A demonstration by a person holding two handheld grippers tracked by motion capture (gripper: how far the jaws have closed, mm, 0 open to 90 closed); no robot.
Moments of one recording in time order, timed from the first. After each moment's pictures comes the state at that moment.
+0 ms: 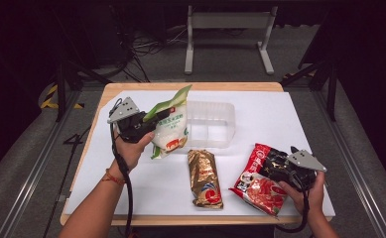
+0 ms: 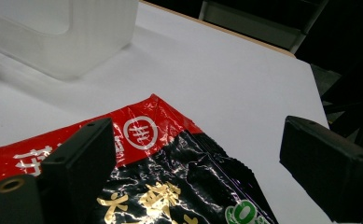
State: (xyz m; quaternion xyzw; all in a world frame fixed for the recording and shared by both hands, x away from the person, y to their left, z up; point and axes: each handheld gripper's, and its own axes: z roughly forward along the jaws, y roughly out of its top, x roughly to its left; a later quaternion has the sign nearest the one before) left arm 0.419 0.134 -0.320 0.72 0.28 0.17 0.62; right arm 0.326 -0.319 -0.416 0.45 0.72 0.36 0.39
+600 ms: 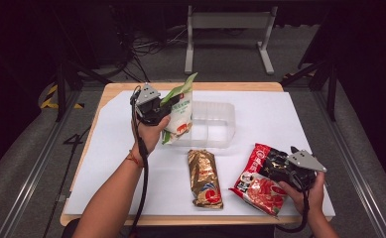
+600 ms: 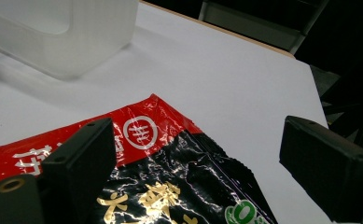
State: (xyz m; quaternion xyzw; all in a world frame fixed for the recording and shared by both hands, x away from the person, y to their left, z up) left arm 0.467 0.097 -0.326 0.71 0.33 0.22 0.58; right arm 0.326 -0.320 -0.416 0.45 0.71 0.36 0.40
